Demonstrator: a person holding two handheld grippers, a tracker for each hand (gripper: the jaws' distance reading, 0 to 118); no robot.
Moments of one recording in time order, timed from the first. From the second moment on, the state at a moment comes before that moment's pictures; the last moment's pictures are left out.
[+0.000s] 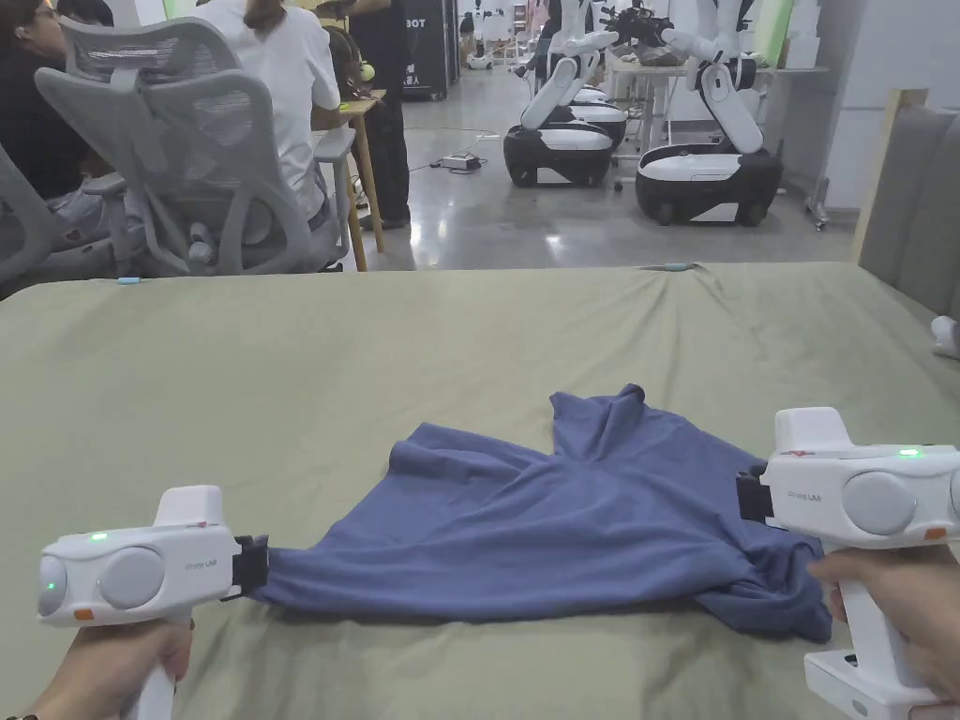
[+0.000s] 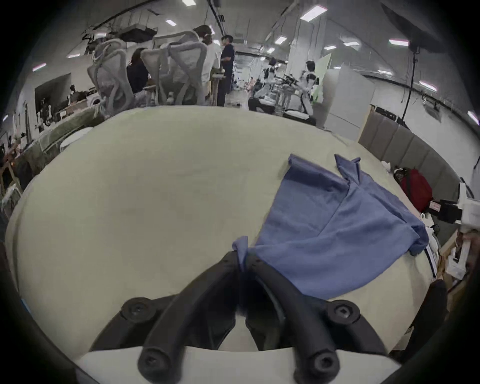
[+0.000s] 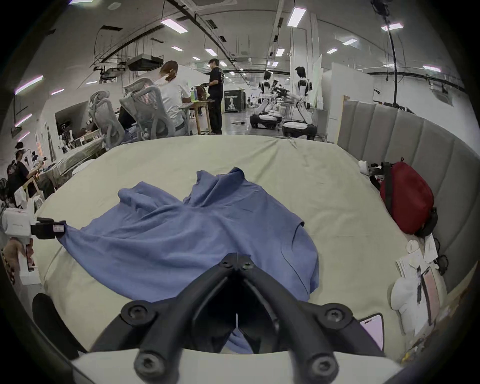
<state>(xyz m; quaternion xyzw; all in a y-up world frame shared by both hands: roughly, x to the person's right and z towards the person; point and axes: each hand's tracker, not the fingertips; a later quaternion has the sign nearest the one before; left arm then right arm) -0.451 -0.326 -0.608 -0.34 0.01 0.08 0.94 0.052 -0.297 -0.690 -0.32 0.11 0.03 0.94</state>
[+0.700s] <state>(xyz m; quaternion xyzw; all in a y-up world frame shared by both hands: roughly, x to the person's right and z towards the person) -0.430 -0.320 -0.693 -0.32 0.01 0.10 0.94 0.042 -0.349 -0.985 -0.44 0.18 0.09 0.88</state>
